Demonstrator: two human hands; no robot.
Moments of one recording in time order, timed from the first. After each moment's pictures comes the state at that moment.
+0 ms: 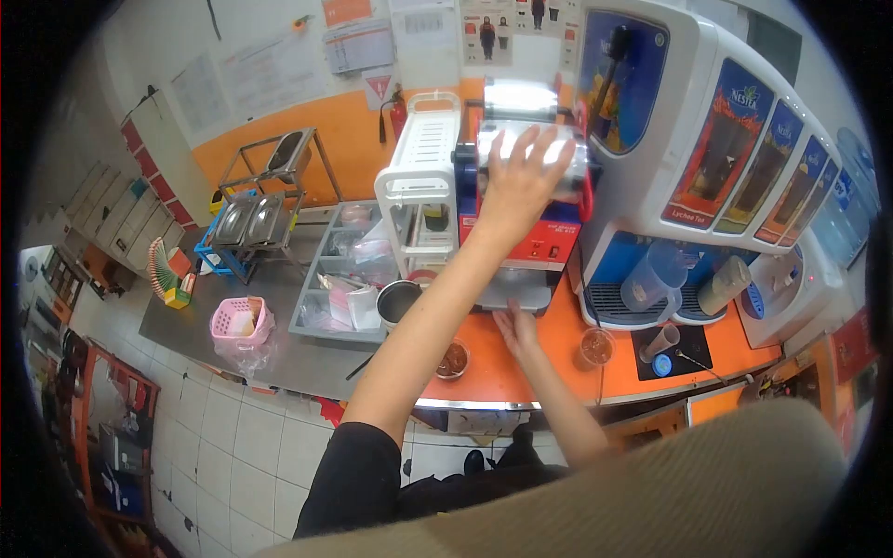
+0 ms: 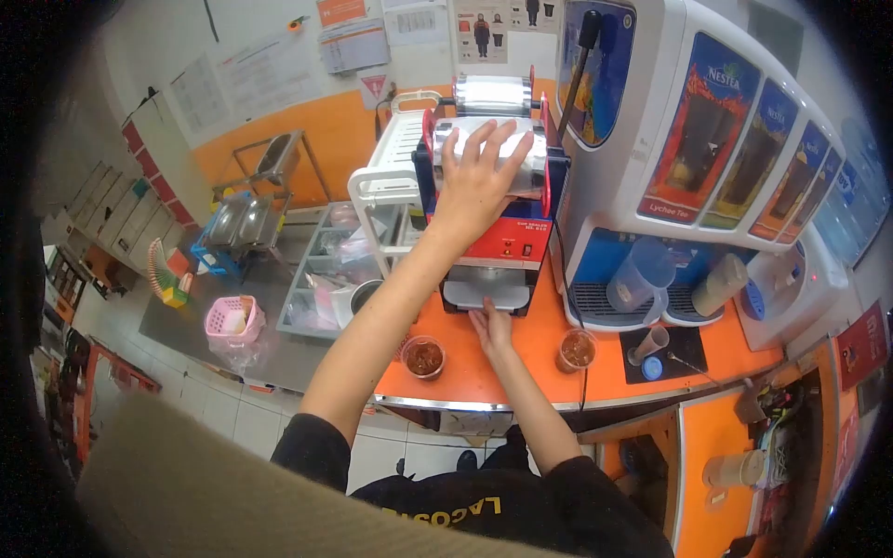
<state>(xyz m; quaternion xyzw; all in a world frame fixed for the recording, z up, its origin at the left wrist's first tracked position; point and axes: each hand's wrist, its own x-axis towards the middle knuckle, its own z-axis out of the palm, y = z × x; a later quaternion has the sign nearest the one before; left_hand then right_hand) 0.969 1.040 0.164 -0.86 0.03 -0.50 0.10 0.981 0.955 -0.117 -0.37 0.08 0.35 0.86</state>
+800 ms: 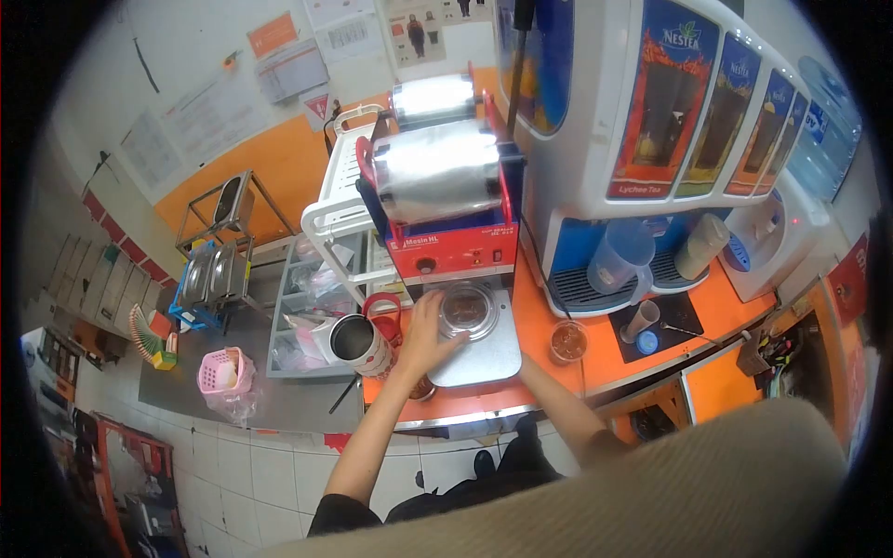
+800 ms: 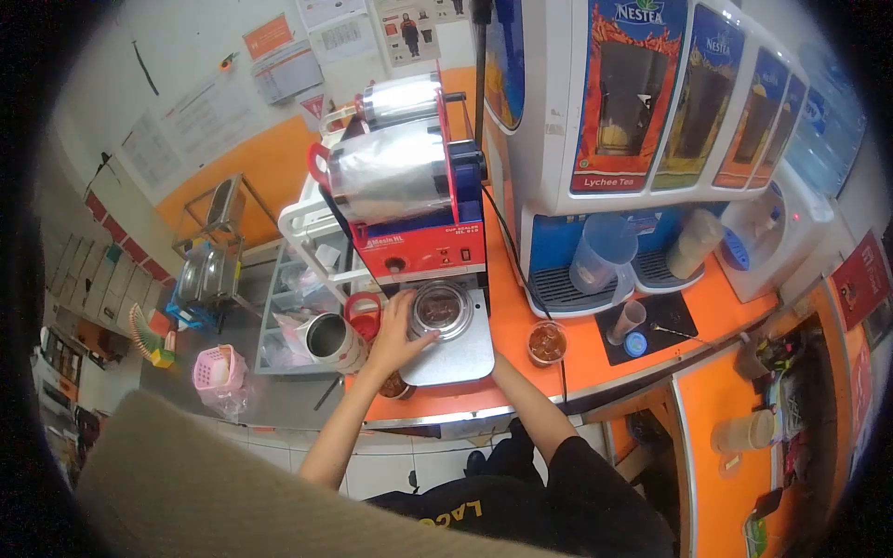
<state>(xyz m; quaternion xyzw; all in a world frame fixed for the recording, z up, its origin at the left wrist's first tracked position) 0.886 1.051 -0.028 -0.94 -0.03 -0.22 -0.27 0.994 0.909 -0.164 -0.61 -0.25 0.22 0.72</state>
